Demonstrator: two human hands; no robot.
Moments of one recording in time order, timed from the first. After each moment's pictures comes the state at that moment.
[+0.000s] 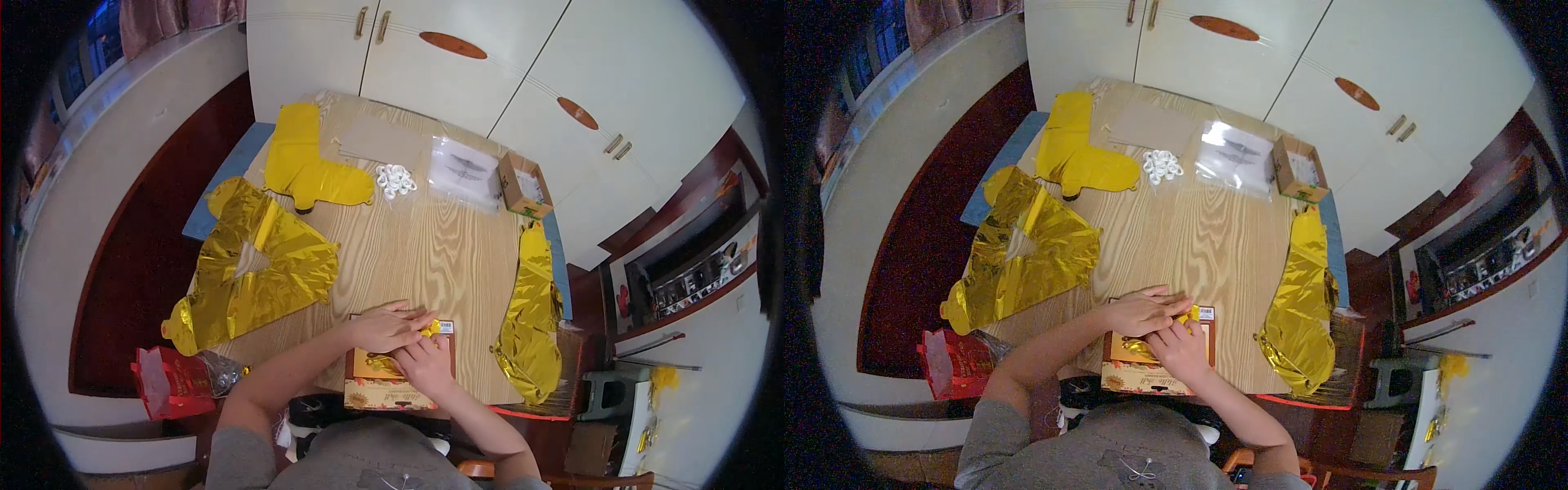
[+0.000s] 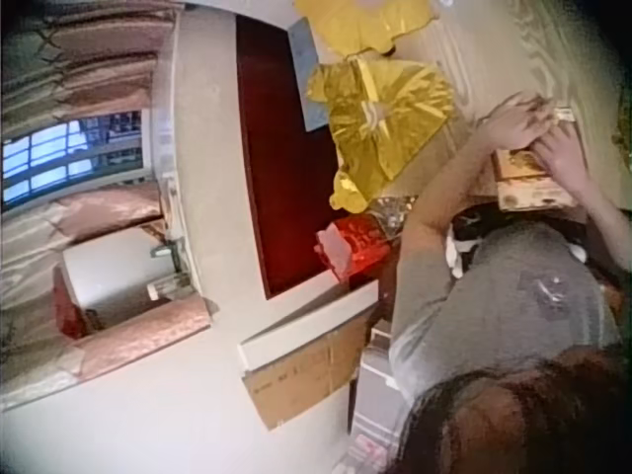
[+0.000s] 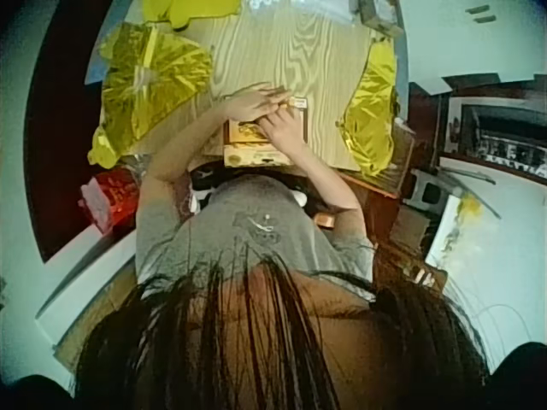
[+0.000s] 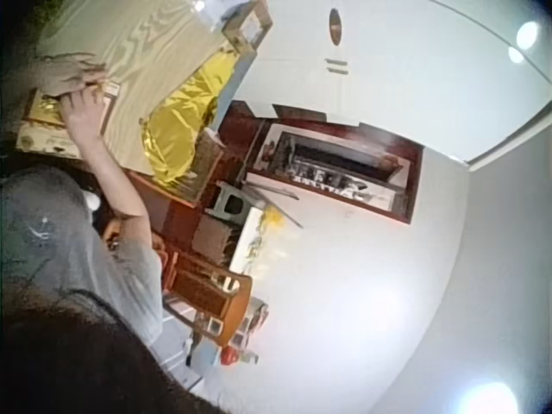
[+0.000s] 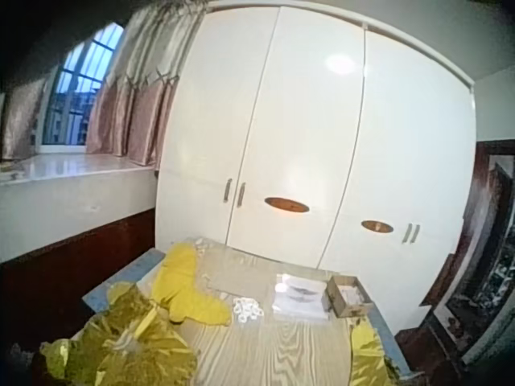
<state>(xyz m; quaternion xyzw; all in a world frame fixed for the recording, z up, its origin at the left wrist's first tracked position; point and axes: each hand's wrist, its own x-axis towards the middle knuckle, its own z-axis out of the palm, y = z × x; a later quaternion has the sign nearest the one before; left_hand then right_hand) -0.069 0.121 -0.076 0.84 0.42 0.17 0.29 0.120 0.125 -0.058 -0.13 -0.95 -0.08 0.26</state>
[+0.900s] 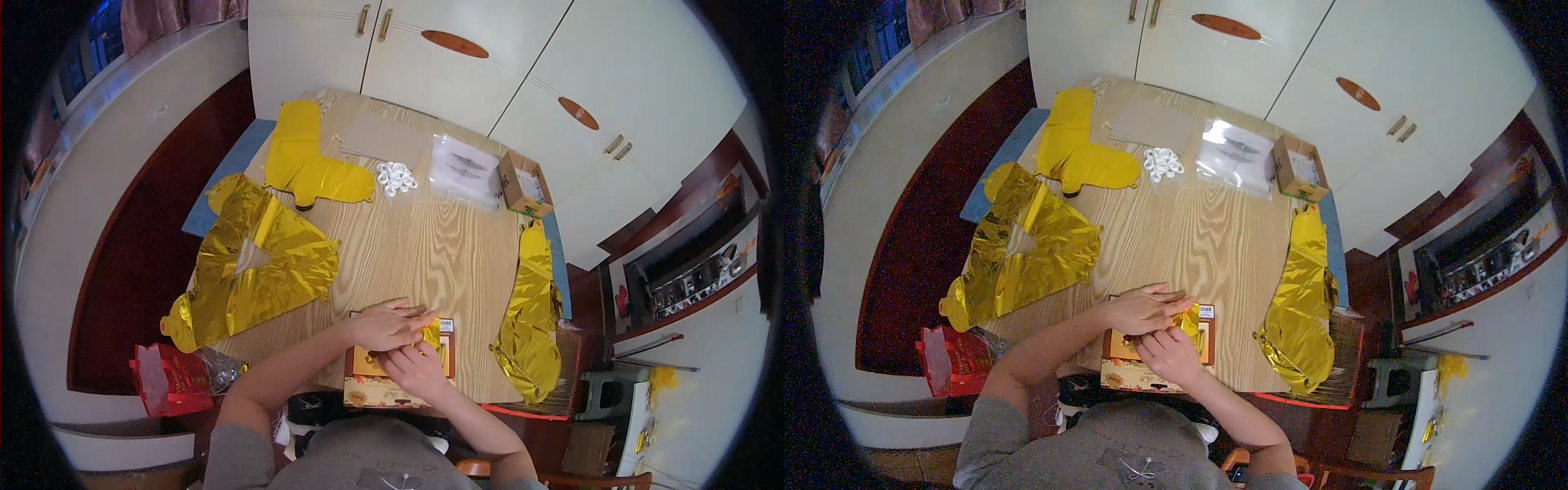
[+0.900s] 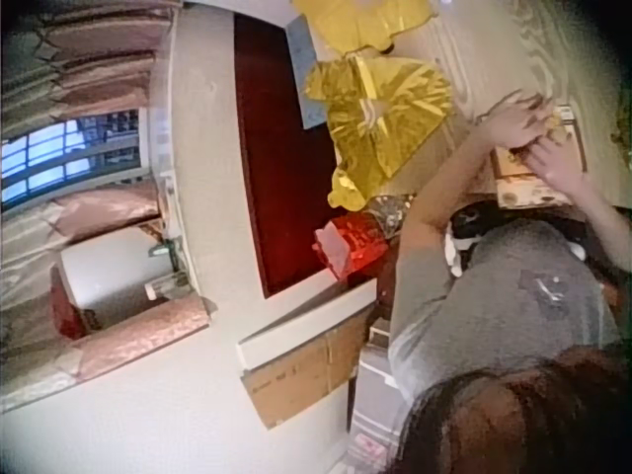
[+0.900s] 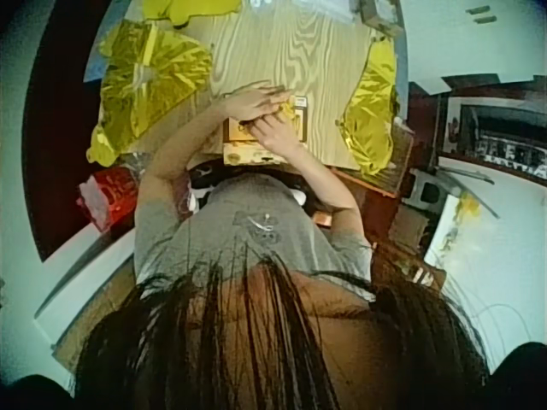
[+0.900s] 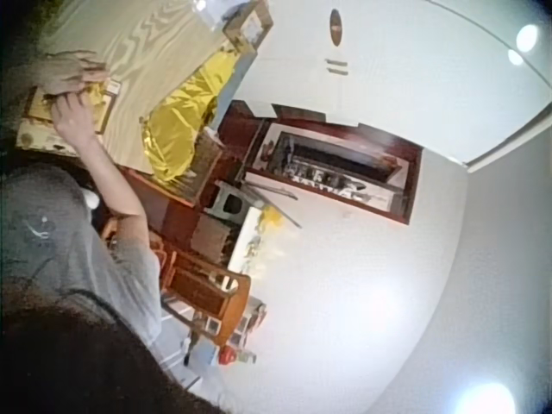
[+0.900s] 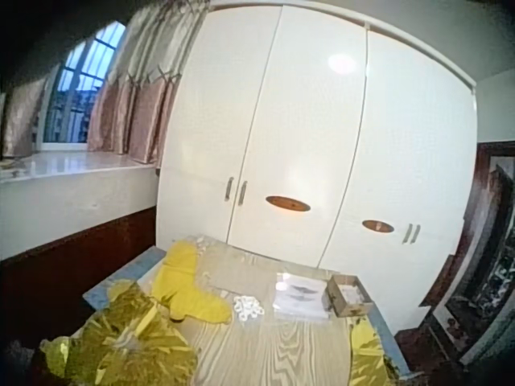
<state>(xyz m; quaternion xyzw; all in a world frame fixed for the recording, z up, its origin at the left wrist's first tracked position) -0.069 0.121 -0.079 0.86 0.41 0.17 0.24 0.112 0.115 -0.061 -0.05 -0.96 -0.10 0.27</state>
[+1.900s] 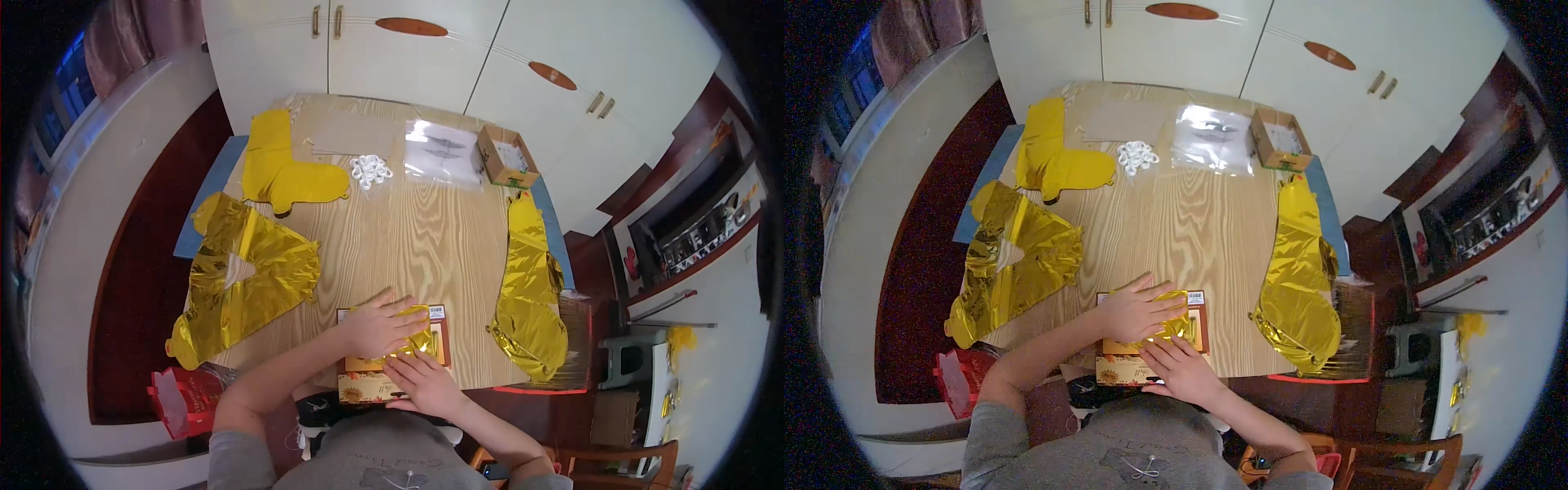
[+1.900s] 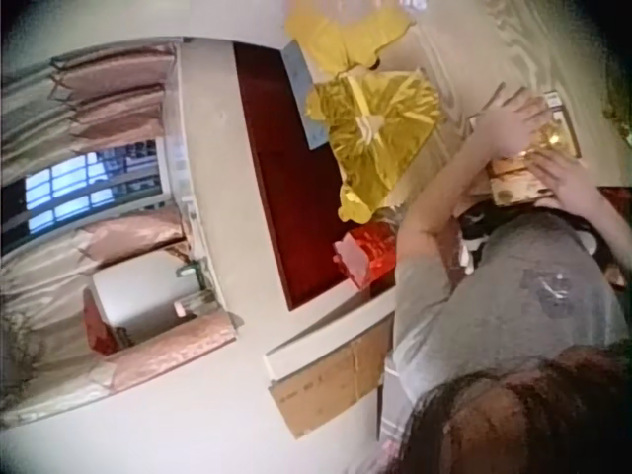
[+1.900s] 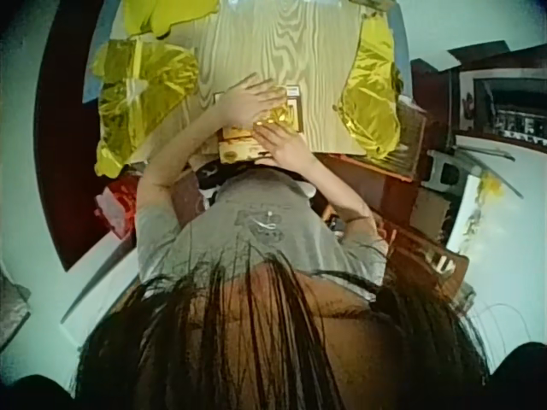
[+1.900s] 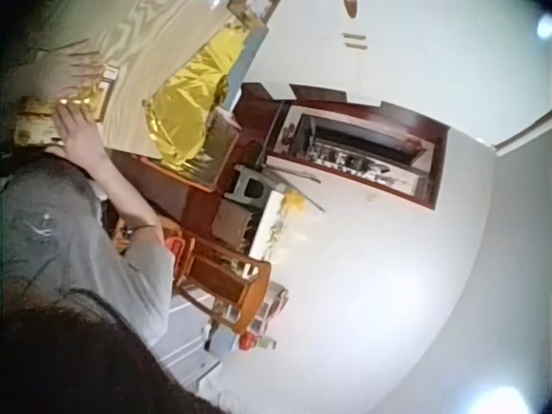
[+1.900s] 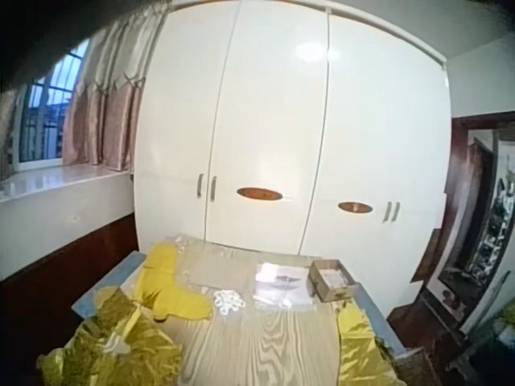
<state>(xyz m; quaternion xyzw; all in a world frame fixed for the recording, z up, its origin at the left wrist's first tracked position) -0.051 0.106 -0.074 0.90 0.40 0.17 -0.02 0.171 0.085 -0.054 -0.12 -0.98 0.08 0.13</state>
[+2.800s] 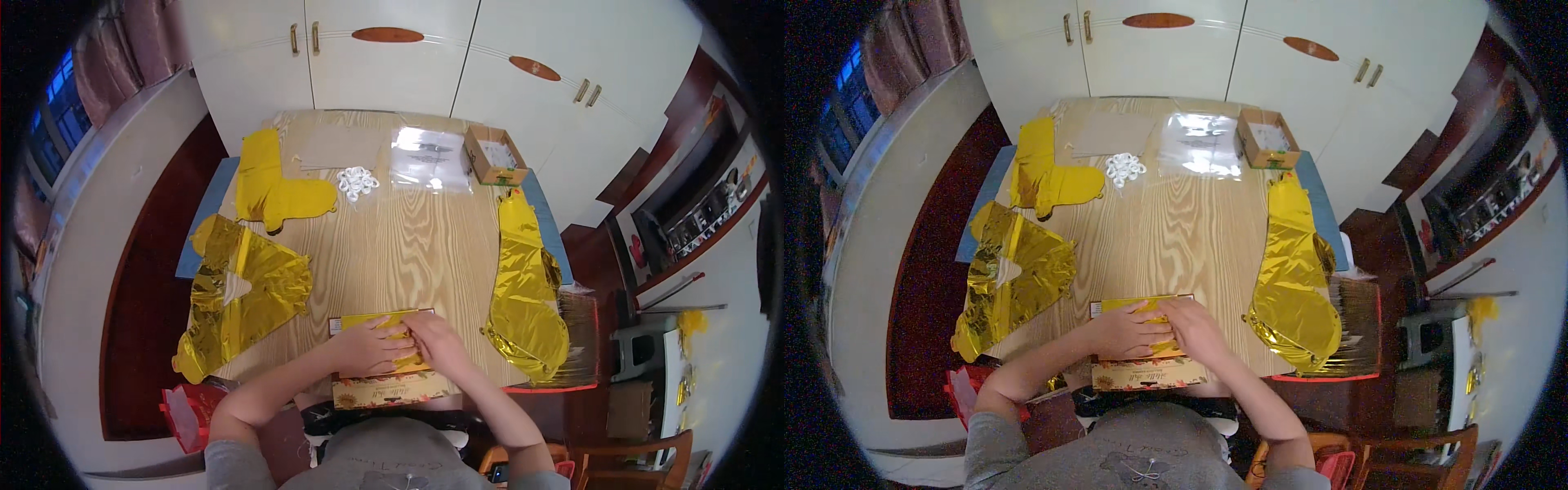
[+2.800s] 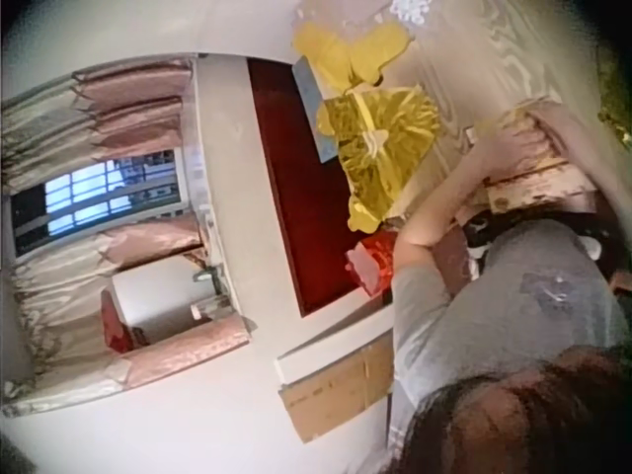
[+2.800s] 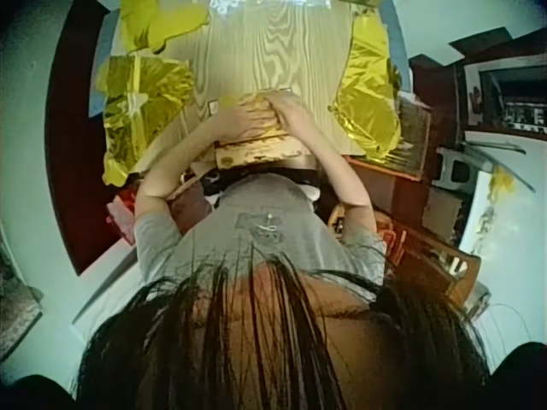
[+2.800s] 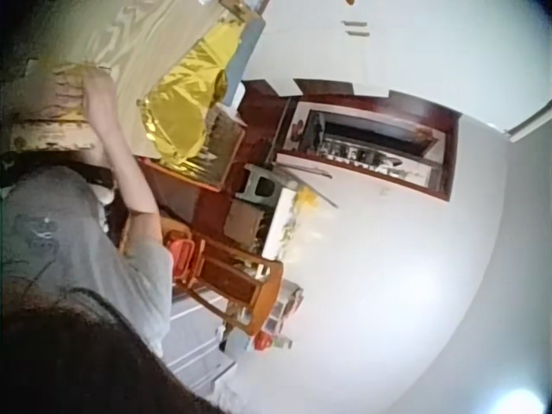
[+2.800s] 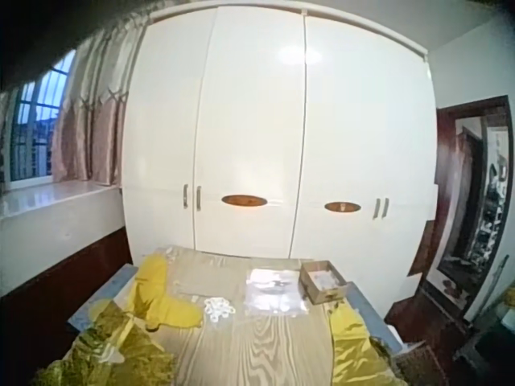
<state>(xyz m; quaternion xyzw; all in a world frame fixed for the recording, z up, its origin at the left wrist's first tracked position) -0.050 0.092 -0.071 0.93 0.35 0.05 0.08 0.169 0.159 -0.069 -0.24 -0.91 0.21 0.26</state>
